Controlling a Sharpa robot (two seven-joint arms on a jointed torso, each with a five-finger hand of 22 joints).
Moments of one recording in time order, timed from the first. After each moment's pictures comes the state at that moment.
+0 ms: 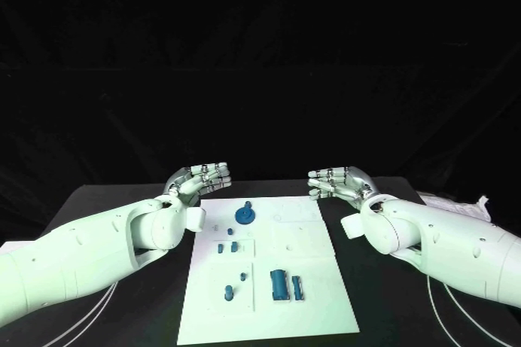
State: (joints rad) left arm 1.14 -0.72 -0.03 1.27 0.14 -0.29 0.42; left_hand 1.38 -0.12 0.36 0.05 0.11 0.98 0.18 0.07 0.07 1.05 0.17 0.08 0.06 0.94 0.15 0.18 0.12 0.18 0.73 0.28 0.07 0.45; right arm 1.08 -0.72 0.03 1.24 -0.26 -0.33 0.32; right_hand 1.59 0.05 -0.04 0.13 0.13 0.98 0.19 0.07 0.13 1.13 0.13 0.06 0.09 1.21 0.08 0.12 0.13 0.17 1.03 0.18 0.27 0.39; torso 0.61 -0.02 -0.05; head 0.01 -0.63
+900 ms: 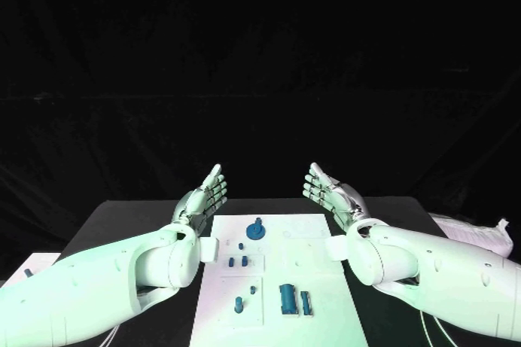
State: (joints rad) left arm 1.06 -0.77 -0.01 1.52 0.07 -0.59 0.47; left_hand 0.55 0.00 0.14 0.00 0.01 0.39 0.04 0.01 0.00 0.42 0.03 0.01 0.00 0.38 0.02 0.02 0.01 0.10 0.28 0.11 0.01 0.17; right arm 1.05 -0.77 0.00 1.53 -0.09 -0.61 0.44; right_hand 0.62 0.00 0.00 0.01 0.01 0.39 0.03 0.01 0.01 0.45 0.01 0.01 0.00 0.48 0.00 0.01 0.00 0.09 0.41 0.03 0.09 0.14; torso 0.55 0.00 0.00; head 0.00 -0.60
